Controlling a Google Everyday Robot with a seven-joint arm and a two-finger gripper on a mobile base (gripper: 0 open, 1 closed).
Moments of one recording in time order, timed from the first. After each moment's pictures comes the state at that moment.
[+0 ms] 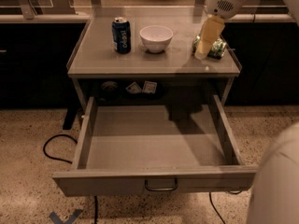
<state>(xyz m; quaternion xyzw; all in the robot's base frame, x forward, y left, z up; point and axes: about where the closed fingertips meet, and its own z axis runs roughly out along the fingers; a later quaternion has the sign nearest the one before) 0.672 -0.166 0.963 -0.58 0.79 -0.06 0.20</state>
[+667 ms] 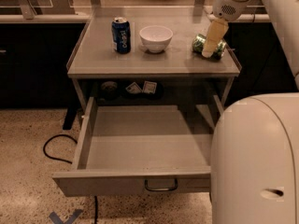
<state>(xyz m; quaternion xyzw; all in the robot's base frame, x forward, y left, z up) 0.731 -0.206 0.933 -0.56 0.80 -0.07 0.19</state>
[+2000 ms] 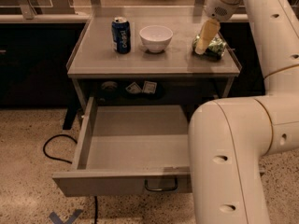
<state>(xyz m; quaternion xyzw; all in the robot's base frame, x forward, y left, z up) 0.774 -0.198 0.919 -0.57 0.79 -0.06 0.23</state>
